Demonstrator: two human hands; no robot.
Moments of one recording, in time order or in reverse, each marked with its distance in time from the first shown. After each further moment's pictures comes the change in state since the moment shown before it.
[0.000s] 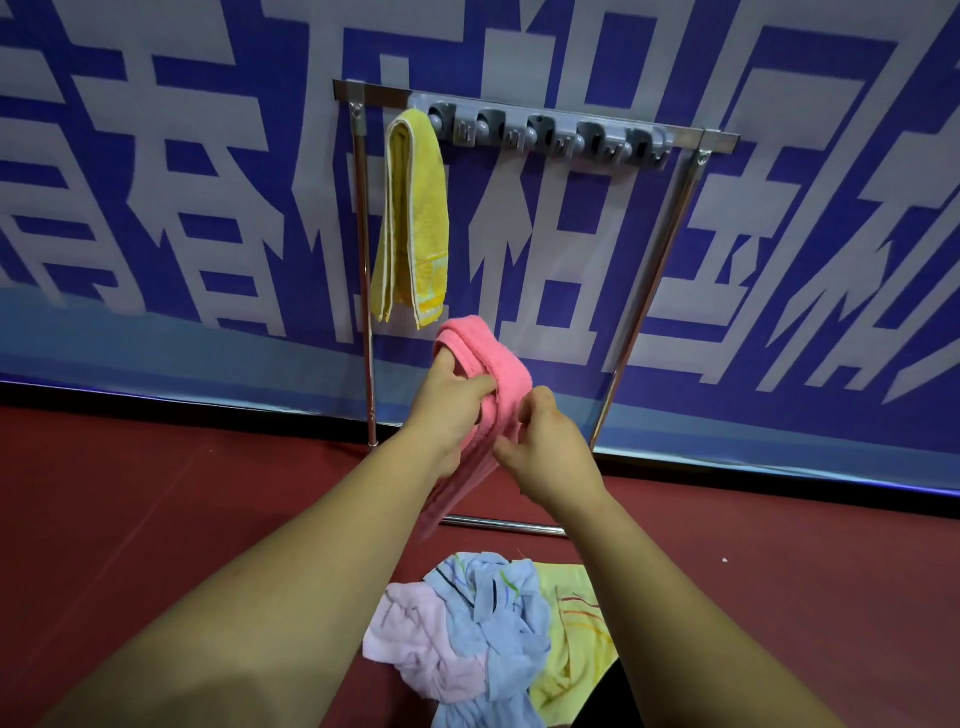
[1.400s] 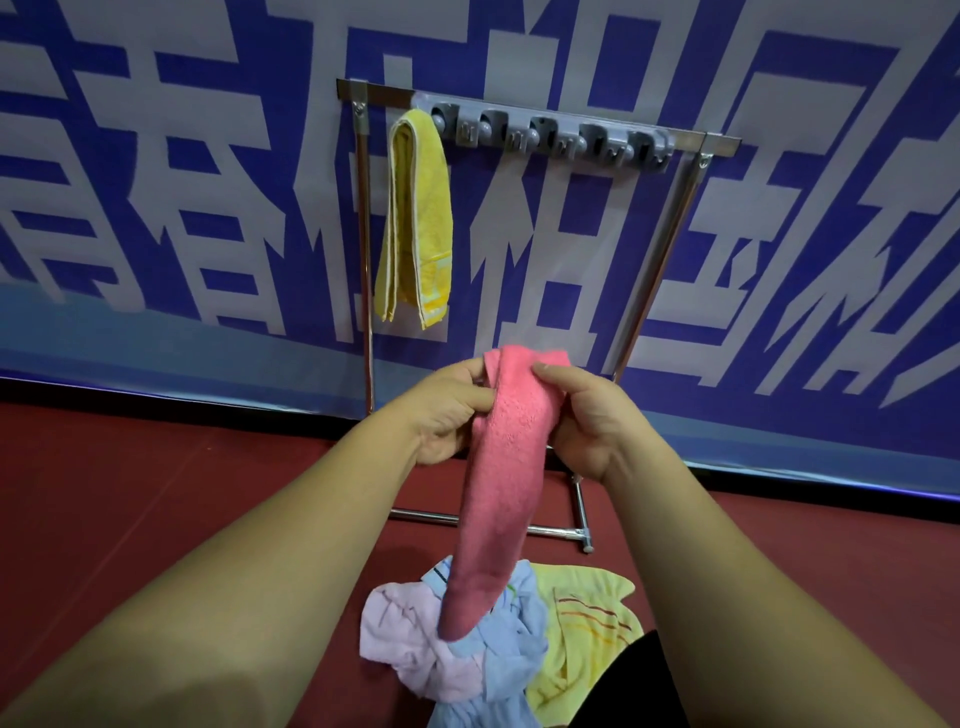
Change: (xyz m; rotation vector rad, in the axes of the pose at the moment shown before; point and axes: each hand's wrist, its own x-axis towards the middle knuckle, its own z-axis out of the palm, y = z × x) left_hand -0.024 0.035 -0.010 -0.072 -0.385 -0.166; right_hand 0.035 -0.003 -0.044 1.176 -0.188 0.501
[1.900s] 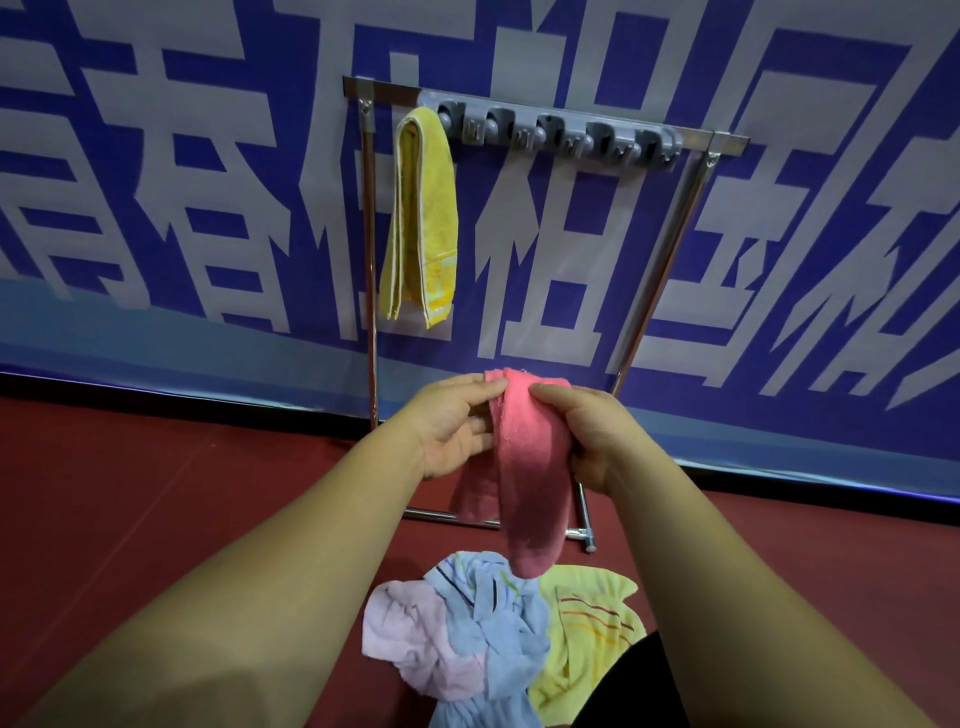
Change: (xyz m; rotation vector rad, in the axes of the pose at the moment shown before) left_hand 0.003 -0.018 -0.005 -0.250 0.132 -0.055; right_hand -0.002 0.012 -0.004 -0.213 0.092 -0.017
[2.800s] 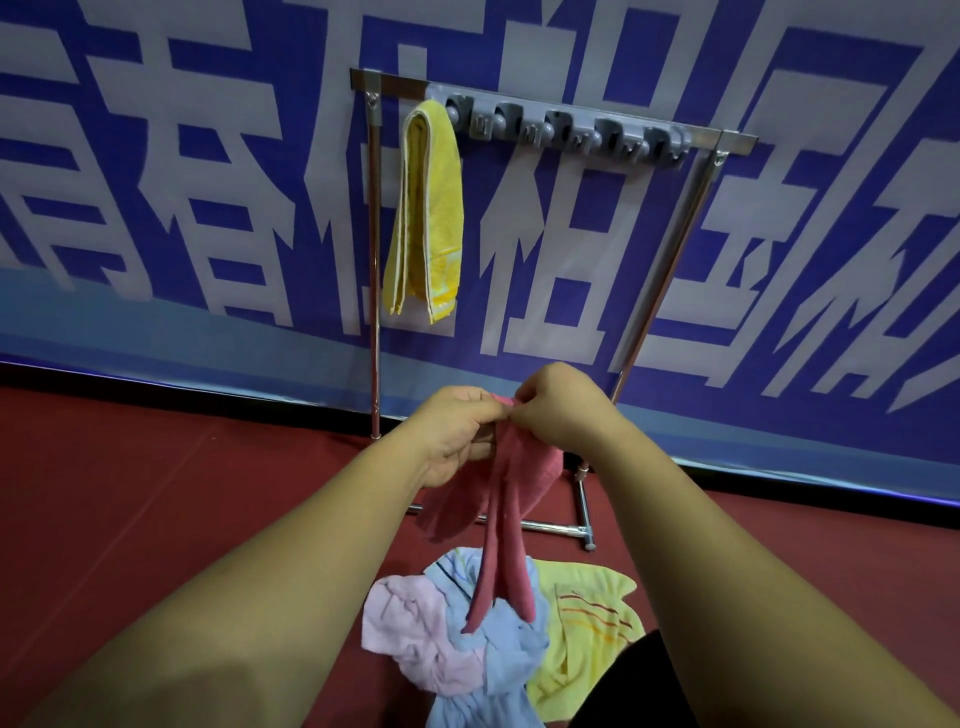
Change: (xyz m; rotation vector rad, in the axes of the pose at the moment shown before) left_hand -0.002 -0.013 -0.008 0.221 0.012 0.033; right_hand 0.000 -0.022 0.028 -1.238 0.003 -0.384
